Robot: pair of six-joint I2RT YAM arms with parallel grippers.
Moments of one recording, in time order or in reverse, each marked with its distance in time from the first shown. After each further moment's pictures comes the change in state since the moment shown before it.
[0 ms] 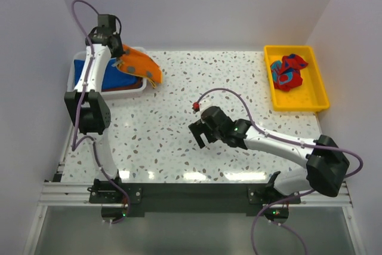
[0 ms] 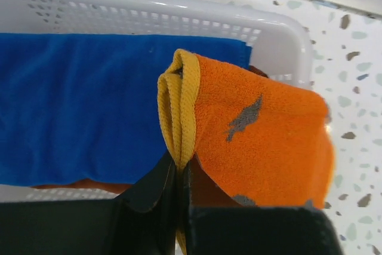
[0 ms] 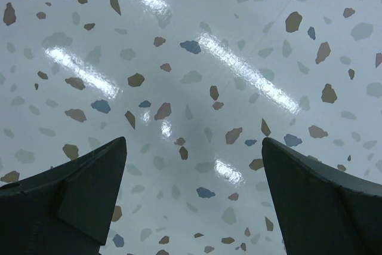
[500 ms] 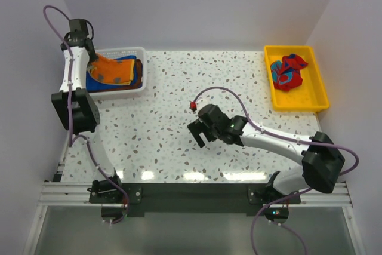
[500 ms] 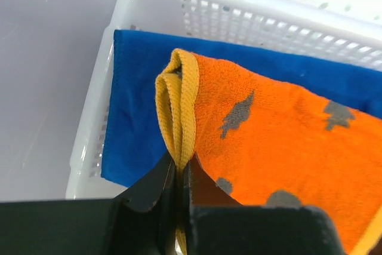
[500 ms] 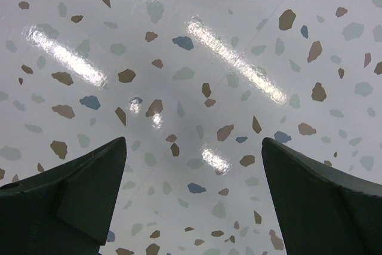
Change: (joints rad) left arm 0.215 0.047 0.011 0.011 -0.080 0.129; right arm -0.004 0.057 0.067 -0.078 0.020 -0.037
